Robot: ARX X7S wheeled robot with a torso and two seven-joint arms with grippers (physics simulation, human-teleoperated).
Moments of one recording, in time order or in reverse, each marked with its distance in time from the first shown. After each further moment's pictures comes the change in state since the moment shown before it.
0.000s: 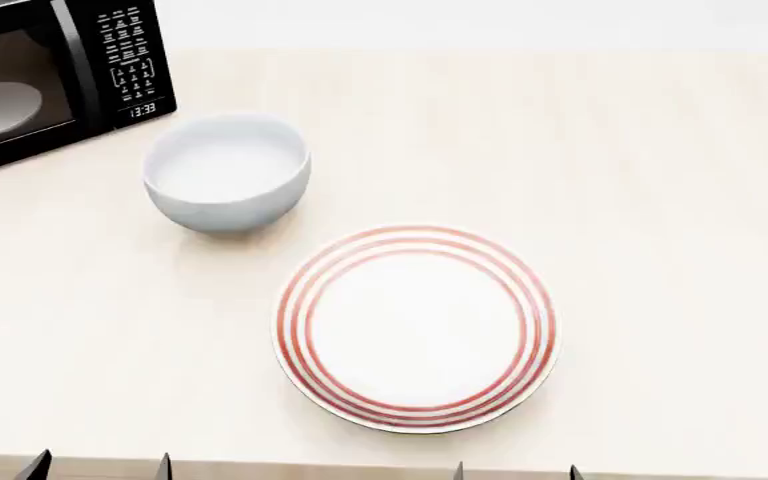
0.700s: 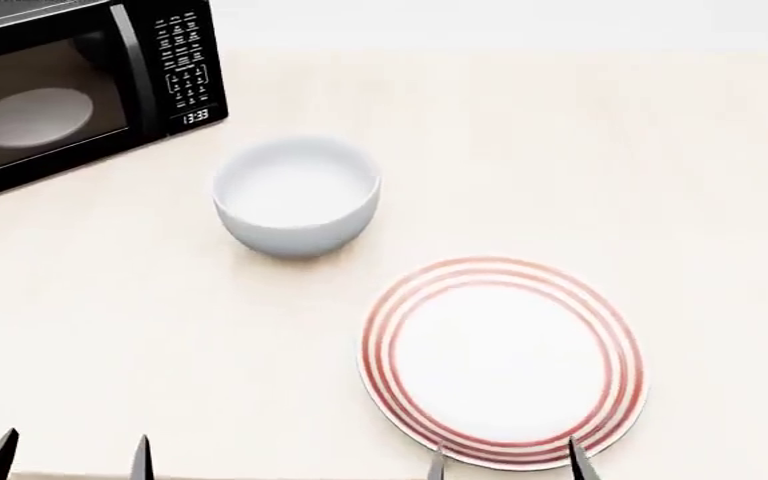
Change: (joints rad) left arm 0.087 -0.078 0.072 0.229 -0.056 -0.002 -0.067; right arm -0.131 0.081 -0.116 -0.384 -0.015 0.081 0.091
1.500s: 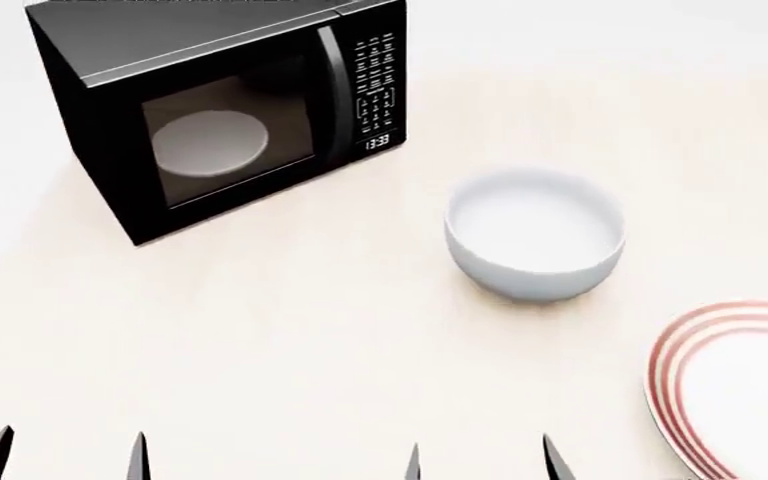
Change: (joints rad) left arm -0.006 -0.049 0.045 0.012 -0.025 -0.008 -0.066; right arm 0.023 0.045 -0.076 0.027 0.022 -0.004 0.046
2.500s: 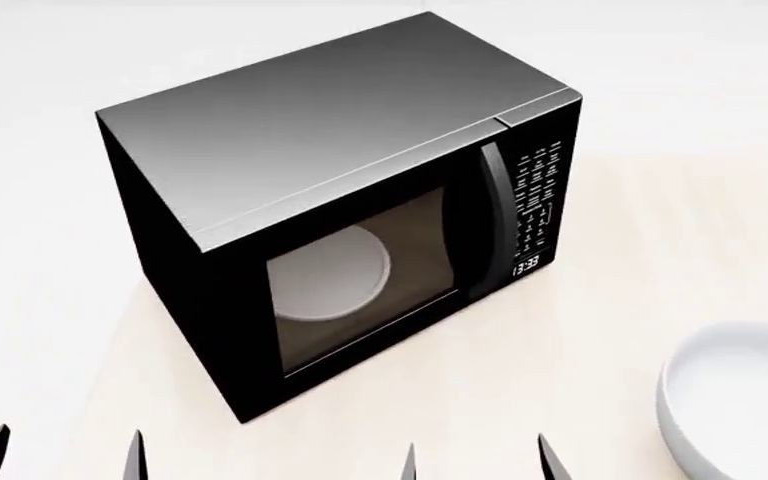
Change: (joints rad) left arm -0.001 -0.041 0.035 0.014 -0.033 0.002 -0.045; right arm 0.013 0.040 -0.037 0.019 0.050 -0.021 0.036
